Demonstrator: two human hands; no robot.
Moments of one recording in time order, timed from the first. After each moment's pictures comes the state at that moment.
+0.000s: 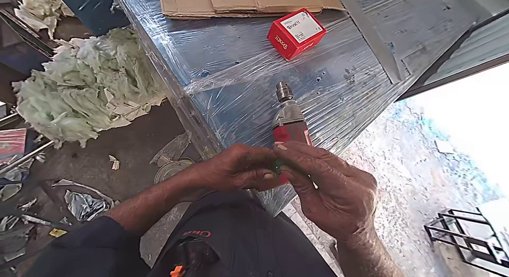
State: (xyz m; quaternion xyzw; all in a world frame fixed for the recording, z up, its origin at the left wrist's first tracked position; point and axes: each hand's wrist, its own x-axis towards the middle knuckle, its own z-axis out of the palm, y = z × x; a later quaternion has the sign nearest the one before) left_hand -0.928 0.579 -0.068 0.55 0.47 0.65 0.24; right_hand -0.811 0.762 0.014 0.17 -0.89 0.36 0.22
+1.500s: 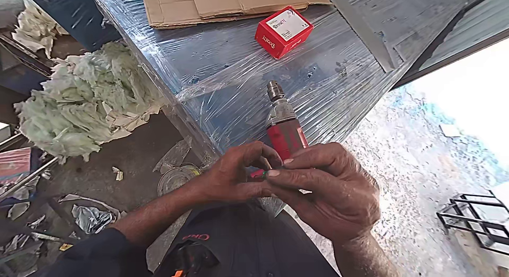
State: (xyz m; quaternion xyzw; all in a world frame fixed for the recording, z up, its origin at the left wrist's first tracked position) left_hand -0.912 0.591 -0.064 0.49 0.49 0.69 0.22; right_hand -0.804 0.759 0.013 0.14 -0.86 0.41 0.27
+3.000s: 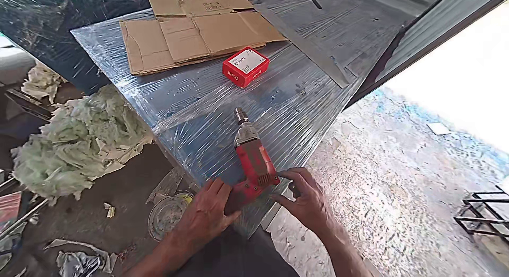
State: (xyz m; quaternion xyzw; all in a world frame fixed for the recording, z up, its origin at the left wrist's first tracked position) left_hand -0.856 0.606 -0.091 0.44 0.87 0.23 0.00; right_hand -0.741 0.881 -0.078 -0.06 -0.94 0.29 0.18
